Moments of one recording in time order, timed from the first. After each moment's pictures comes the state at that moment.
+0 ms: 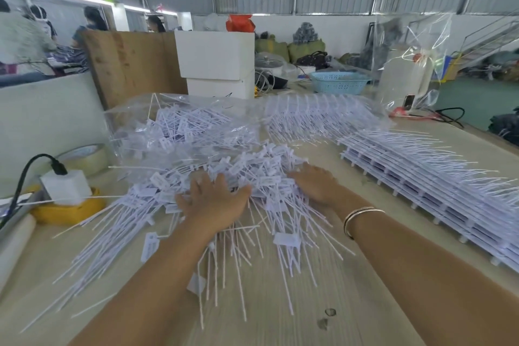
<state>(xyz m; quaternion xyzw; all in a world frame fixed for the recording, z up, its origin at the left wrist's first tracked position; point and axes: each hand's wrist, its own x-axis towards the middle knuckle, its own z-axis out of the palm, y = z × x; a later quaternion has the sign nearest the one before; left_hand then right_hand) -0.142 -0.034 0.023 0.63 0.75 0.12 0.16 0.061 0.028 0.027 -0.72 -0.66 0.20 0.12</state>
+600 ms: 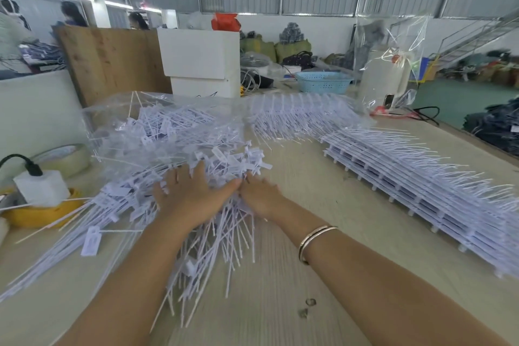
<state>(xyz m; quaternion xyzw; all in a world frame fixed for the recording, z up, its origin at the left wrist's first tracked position) -0.148 -0.040 0.035 0.66 0.73 0.15 0.09 -0.010 -0.015 0.023 -0.66 -0.67 0.30 0.18</state>
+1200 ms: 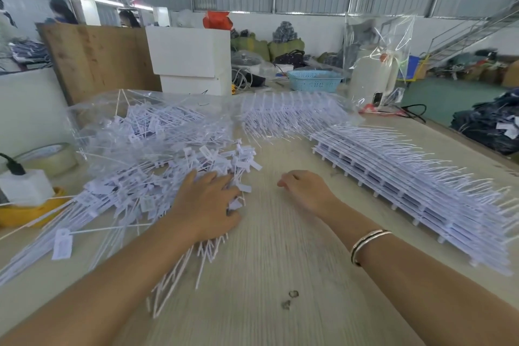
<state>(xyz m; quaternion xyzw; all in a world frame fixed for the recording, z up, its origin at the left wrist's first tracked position) -0.124 -0.046 0.023 0.83 0.55 0.00 -0.10 0.091 -0.029 0.024 -0.66 -0.65 0.25 0.28</state>
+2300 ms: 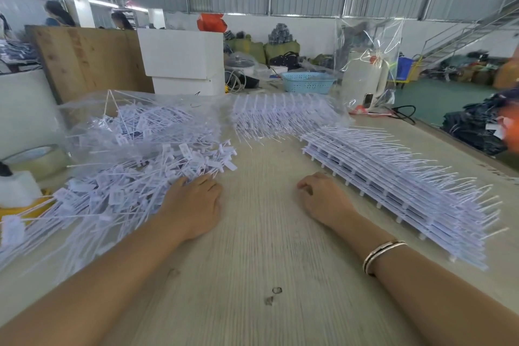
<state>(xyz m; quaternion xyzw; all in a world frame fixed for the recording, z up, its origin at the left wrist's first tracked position) -0.124 -0.031 0.008 0.82 0.56 0.01 -0.12 0.141 -0.048 0.014 -0.68 -0.70 0.07 0.21</state>
